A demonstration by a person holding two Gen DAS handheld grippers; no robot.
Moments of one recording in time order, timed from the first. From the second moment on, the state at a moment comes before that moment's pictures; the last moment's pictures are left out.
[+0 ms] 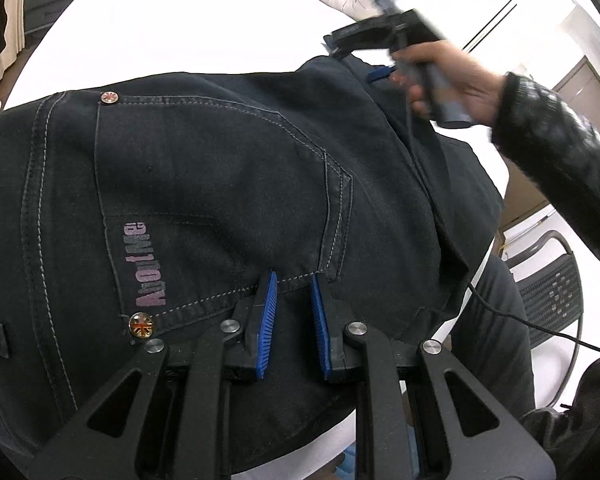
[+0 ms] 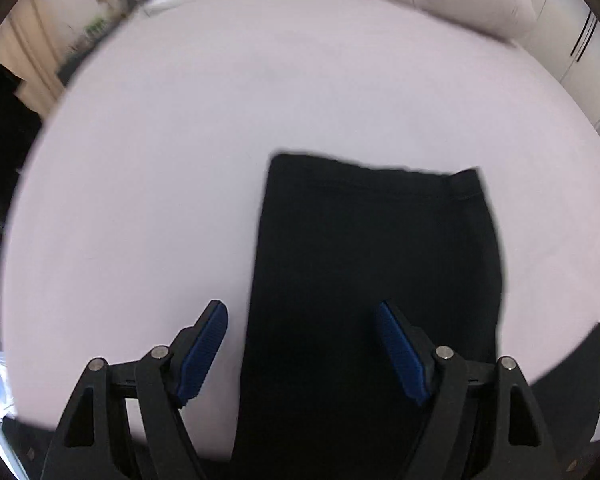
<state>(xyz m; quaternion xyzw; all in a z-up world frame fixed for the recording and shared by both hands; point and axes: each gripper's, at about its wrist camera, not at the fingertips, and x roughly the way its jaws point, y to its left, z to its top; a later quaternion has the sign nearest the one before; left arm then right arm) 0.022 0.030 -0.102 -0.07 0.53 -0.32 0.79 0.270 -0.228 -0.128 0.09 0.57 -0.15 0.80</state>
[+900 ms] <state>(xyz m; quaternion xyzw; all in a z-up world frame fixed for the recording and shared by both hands) 0.034 0.029 -0.092 -0.09 0.54 -0.28 0.79 -0.161 -0.462 -0.128 0.58 0.23 -0.22 0.75</state>
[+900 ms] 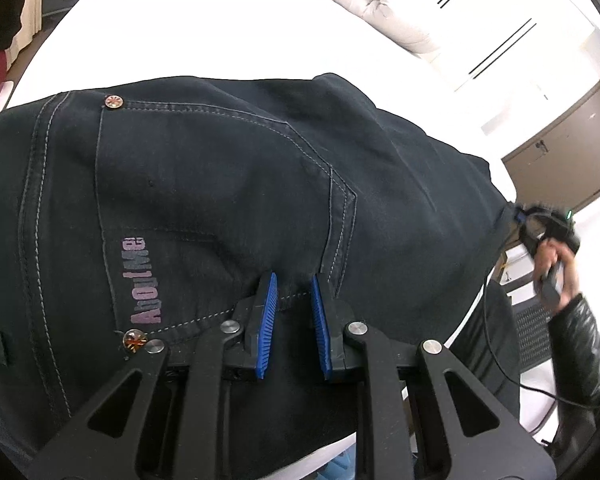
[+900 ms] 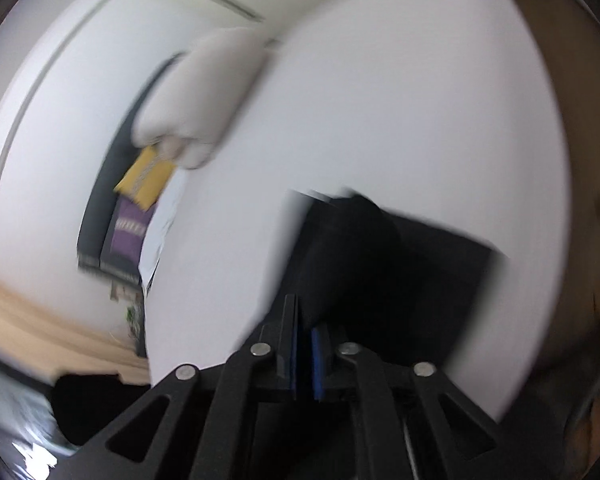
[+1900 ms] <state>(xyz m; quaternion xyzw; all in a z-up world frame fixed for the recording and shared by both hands) 0.017 0.017 -0.088 -0.07 0.54 -0.26 0.80 -0.229 -0.493 -0.106 0.61 0.20 -0.26 0.73</state>
